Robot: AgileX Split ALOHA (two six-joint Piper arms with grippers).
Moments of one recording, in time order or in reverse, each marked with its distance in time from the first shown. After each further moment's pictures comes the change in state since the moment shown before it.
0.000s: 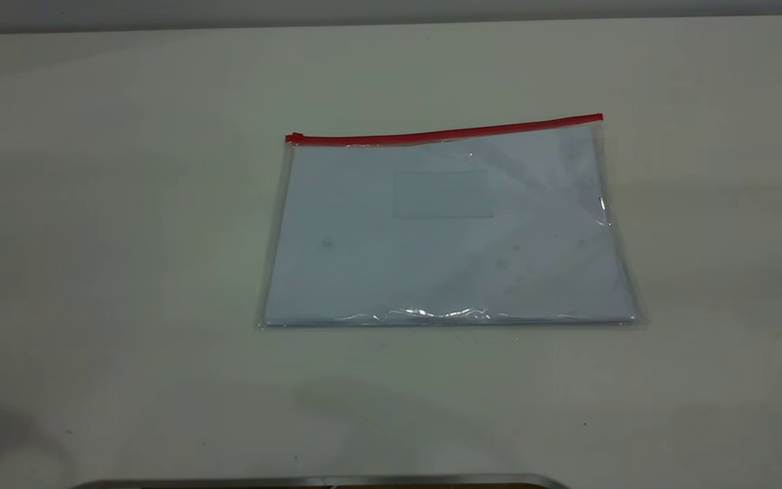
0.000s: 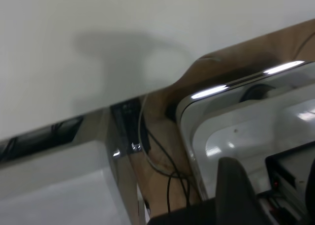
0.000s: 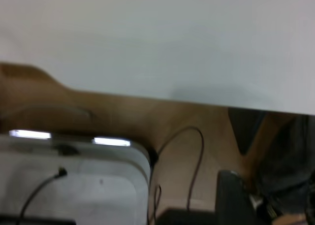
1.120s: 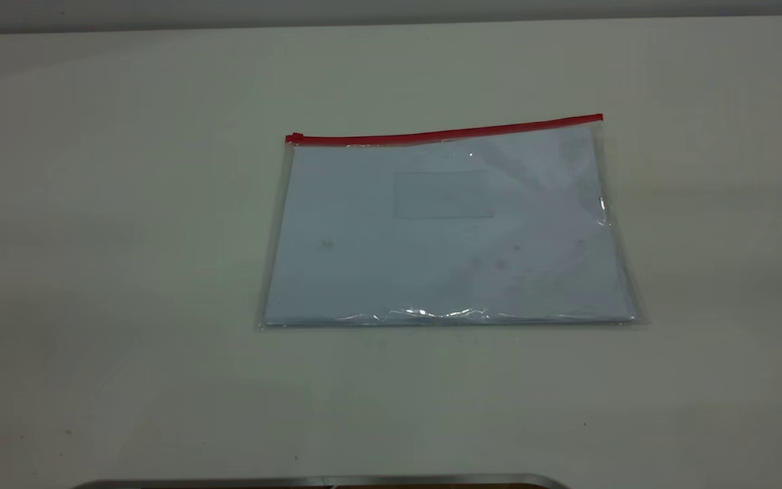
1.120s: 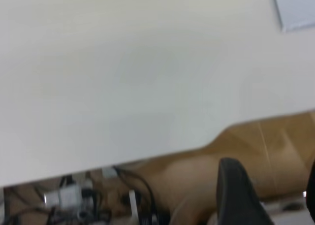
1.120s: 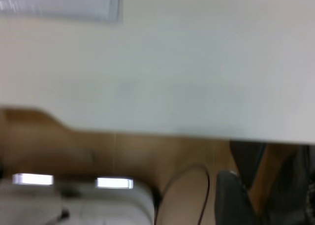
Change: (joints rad) left arm 0.000 -0.660 0.138 0.073 0.041 -0.117; right arm -0.022 -0.120 0.008 -0.003 -0.028 0.018
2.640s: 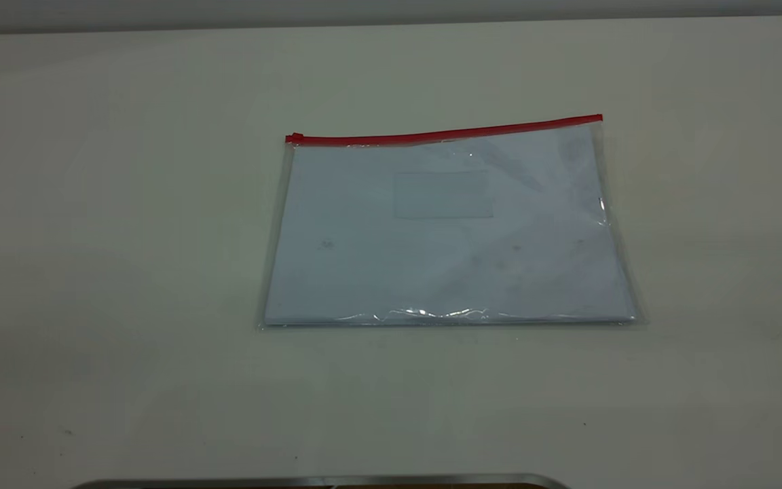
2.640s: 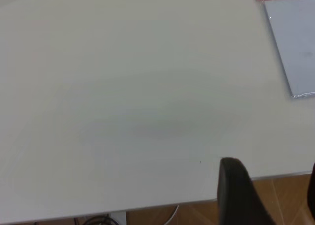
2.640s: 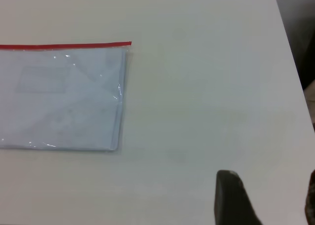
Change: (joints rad) left arm 0.069 -0.268 0.000 0.000 0.024 0.000; right arm -0.019 -0.508 0.000 -0.002 0.030 0.000
